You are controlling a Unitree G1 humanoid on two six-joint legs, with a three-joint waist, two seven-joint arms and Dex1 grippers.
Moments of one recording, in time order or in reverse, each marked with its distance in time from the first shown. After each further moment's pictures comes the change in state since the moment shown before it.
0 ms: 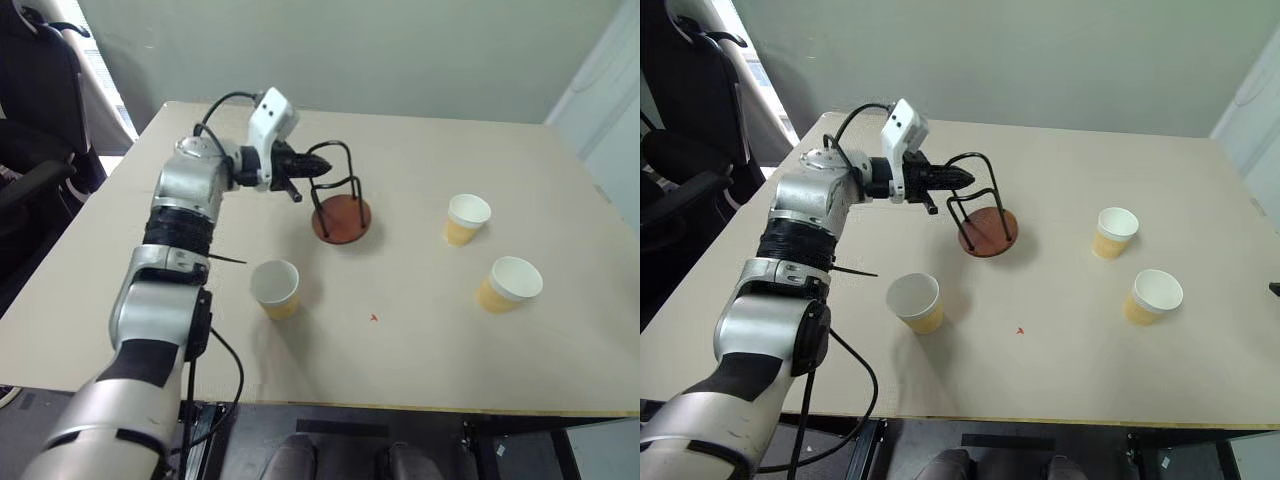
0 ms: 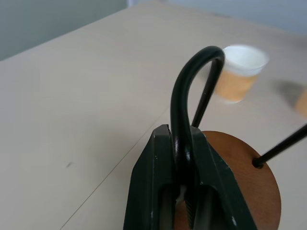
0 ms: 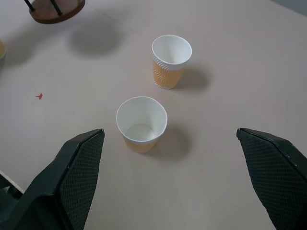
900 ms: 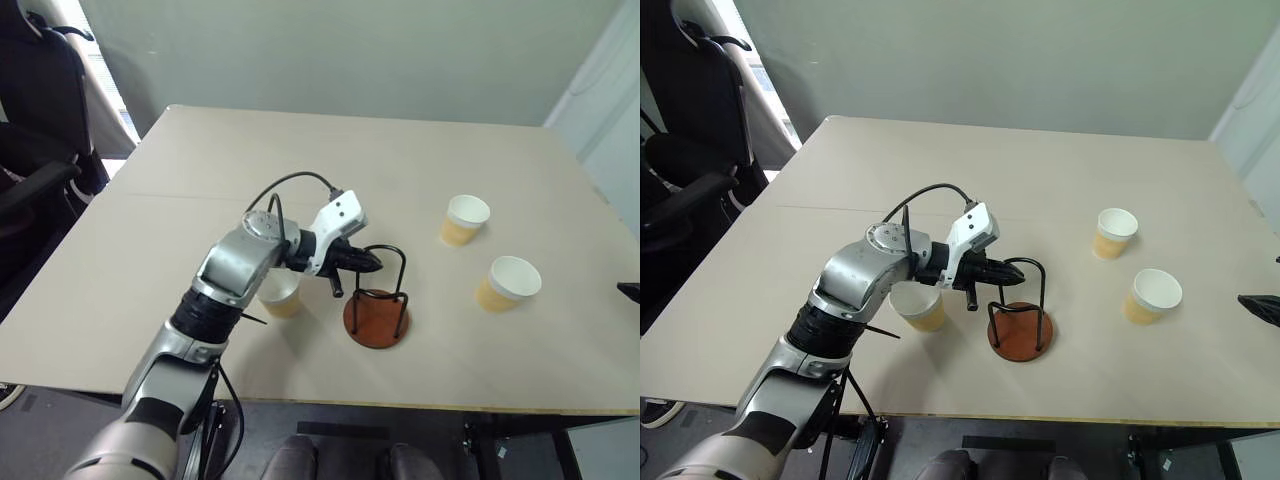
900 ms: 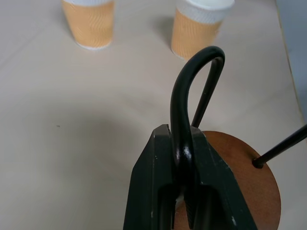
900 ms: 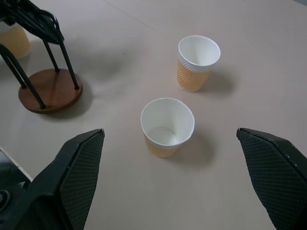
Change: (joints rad) left arm 0.367 -0.038 -0.247 -0.643 -0.095 0.312 0.103; right arm 0.010 0.062 0.043 -0.091 0.078 -0.006 -0.052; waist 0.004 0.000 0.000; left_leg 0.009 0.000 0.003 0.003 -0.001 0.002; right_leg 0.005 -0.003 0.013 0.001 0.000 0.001
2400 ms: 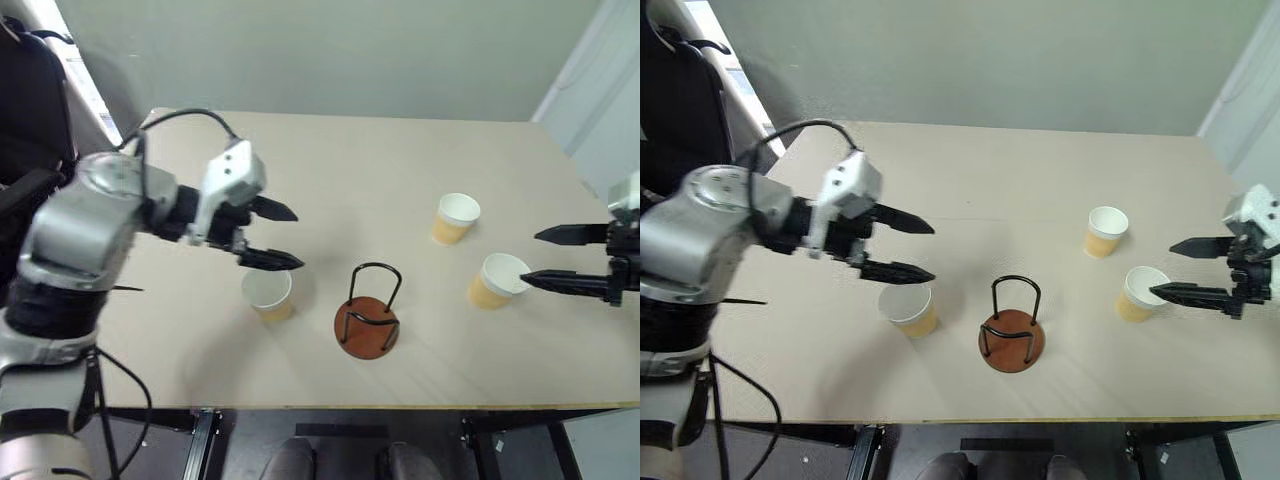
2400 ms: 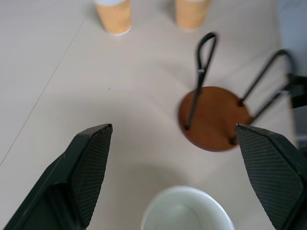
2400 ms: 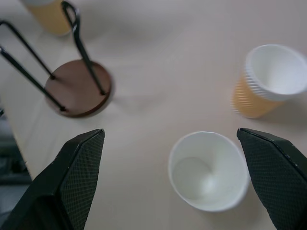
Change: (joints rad) left arm 0.027 0.586 0.245 -0.137 -0.236 -0.052 -0.351; right arm -0.464 -0.075 0.789 0.192 0.011 -0.259 -0.042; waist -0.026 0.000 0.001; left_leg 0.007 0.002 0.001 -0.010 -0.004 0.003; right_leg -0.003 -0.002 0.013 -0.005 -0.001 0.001
